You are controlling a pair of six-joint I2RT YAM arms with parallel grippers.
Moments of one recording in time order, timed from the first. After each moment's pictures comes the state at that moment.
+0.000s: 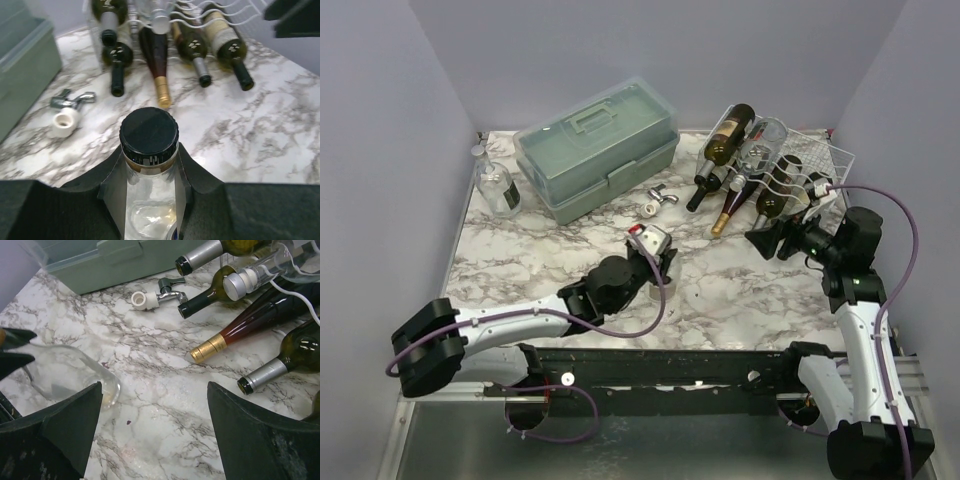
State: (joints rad) left arm -1.14 1.25 0.64 0.54 -0.41 -0.06; right arm -0.13 0.78 0.71 -0.26 -0.75 0.05
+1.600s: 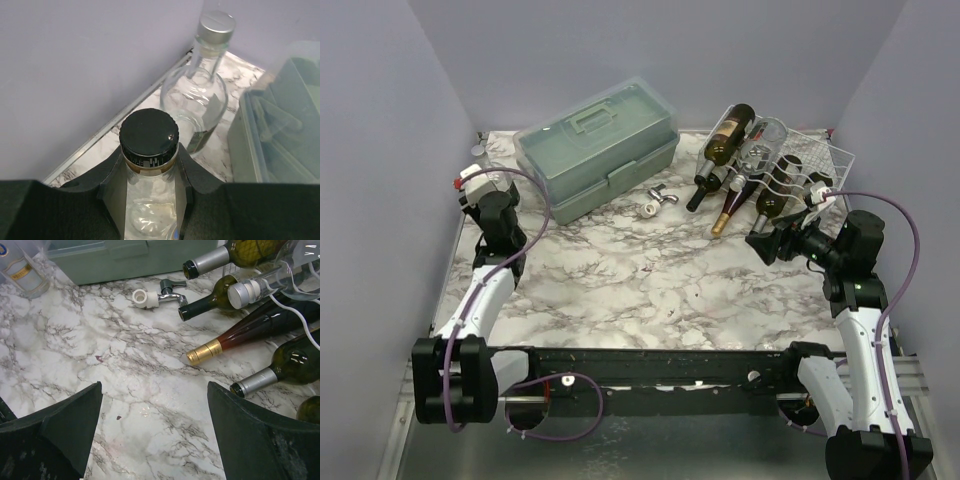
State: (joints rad) left arm -0.01 1.12 0.64 0.34 -0.64 -0.16; right arm -0.13 0.73 0.71 -0.29 -0.78 -0.07
